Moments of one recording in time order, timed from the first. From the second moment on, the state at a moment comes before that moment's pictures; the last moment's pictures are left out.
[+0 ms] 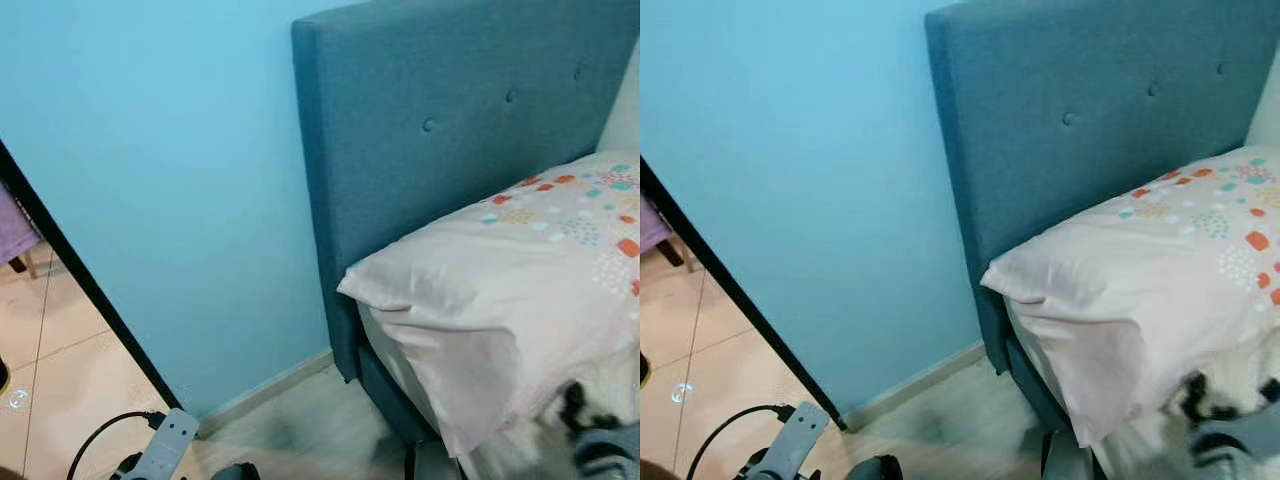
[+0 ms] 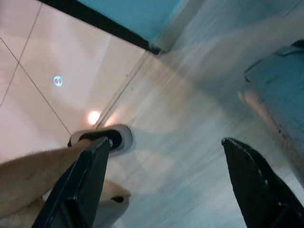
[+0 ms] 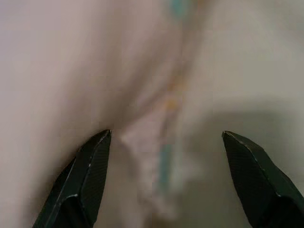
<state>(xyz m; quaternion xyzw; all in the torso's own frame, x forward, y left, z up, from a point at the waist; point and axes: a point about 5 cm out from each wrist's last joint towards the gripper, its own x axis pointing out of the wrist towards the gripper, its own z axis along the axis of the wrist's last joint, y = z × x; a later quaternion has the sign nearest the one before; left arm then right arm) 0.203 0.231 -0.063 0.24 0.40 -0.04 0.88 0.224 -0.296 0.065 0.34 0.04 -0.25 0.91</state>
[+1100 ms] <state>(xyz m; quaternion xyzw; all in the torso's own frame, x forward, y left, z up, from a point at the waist) 0.200 0.230 -0.065 0.24 0.41 -0.05 0.88 0.255 -0.318 0.069 0.33 0.06 -0.29 0.90</state>
